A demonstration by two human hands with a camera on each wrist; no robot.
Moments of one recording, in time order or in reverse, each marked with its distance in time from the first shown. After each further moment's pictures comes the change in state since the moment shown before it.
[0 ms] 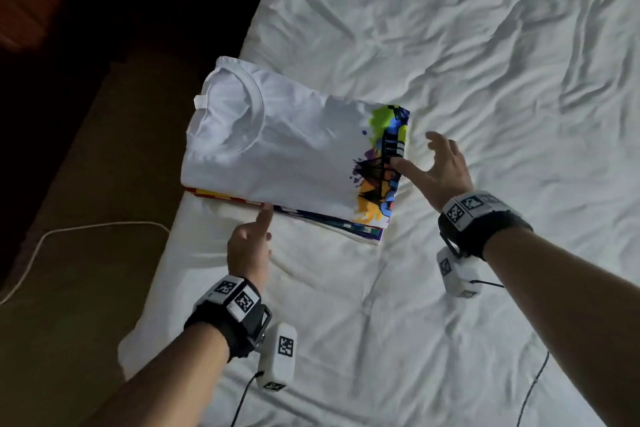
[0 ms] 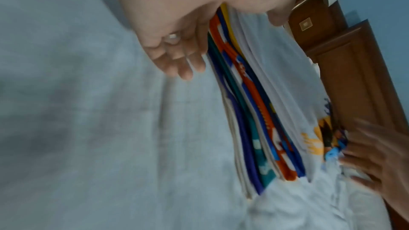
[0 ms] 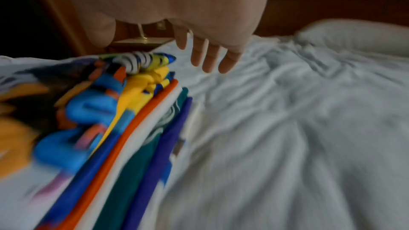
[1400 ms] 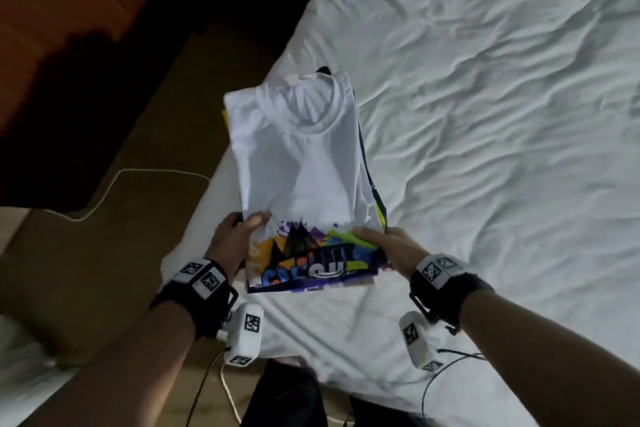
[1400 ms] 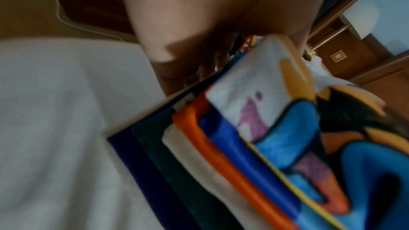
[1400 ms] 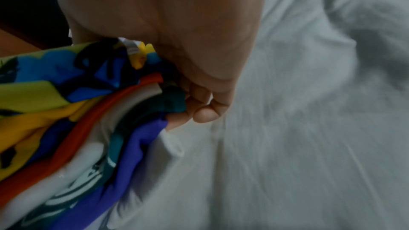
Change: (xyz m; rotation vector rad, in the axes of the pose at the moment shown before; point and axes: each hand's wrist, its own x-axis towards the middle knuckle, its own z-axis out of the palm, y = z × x) left_hand -0.059 -0.046 -0.082 -0.081 -0.074 -0.091; right_hand -0.131 0.034 0.096 0.519 -0.742 0.273
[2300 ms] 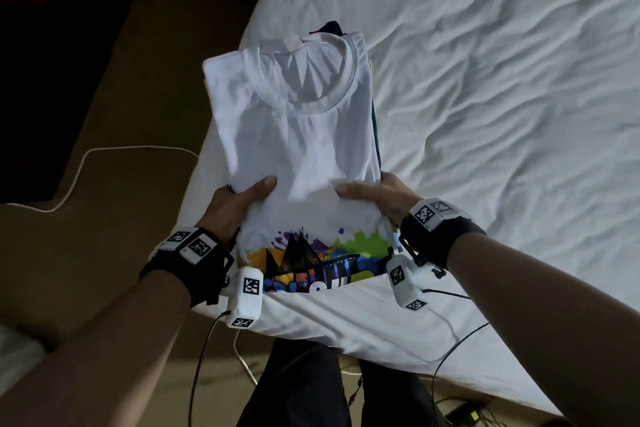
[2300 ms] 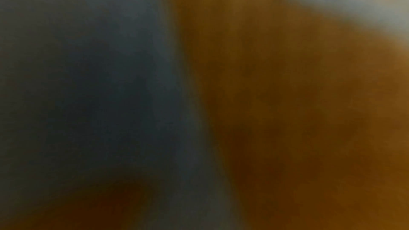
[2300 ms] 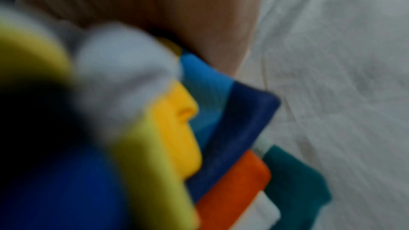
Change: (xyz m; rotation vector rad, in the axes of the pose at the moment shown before) left_hand 0.045 0.001 -0.021 -0.063 -0.220 0.001; right_hand 0.026 -0.038 0.043 0.196 0.023 -0.026
